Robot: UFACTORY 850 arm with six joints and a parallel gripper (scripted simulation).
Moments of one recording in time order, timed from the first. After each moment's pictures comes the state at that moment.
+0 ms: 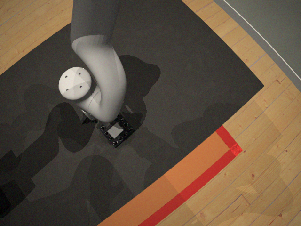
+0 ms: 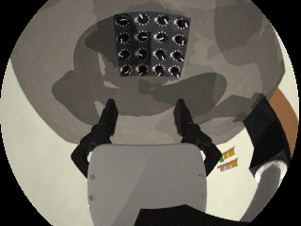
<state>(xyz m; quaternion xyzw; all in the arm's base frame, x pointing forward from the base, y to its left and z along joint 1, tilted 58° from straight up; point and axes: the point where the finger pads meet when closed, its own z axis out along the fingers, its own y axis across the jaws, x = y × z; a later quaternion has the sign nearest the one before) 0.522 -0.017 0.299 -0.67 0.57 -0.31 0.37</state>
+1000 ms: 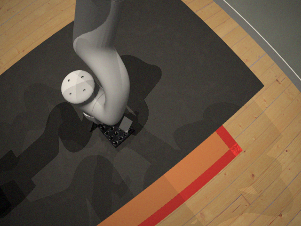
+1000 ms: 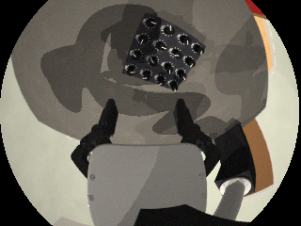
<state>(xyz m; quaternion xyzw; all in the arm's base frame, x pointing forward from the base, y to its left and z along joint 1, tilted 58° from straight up) 0.521 -0.028 0.299 -0.76 0.43 -0.37 0.31</state>
